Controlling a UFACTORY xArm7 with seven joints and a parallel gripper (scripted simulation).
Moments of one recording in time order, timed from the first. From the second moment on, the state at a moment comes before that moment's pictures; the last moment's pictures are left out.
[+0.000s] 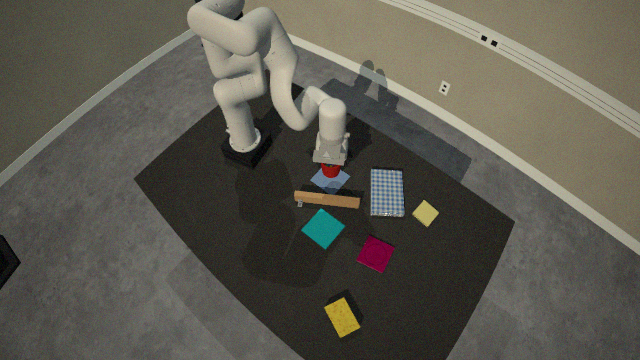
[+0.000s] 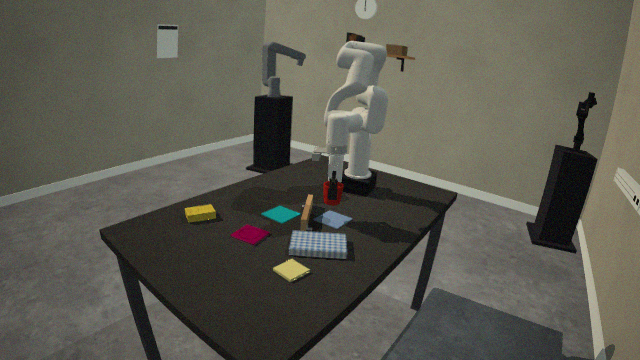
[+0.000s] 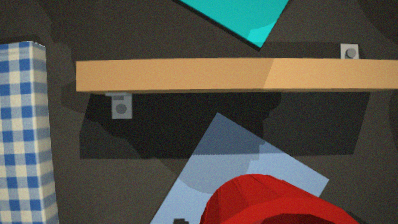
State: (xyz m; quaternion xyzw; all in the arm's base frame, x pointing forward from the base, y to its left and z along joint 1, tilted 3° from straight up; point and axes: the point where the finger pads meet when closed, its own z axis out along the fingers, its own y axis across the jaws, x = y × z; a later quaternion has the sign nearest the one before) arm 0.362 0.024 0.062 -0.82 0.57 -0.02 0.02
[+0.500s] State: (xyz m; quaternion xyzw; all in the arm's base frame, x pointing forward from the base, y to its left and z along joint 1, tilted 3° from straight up) arm 0.375 -0.016 0.063 -0.82 0.57 -0.02 0.02
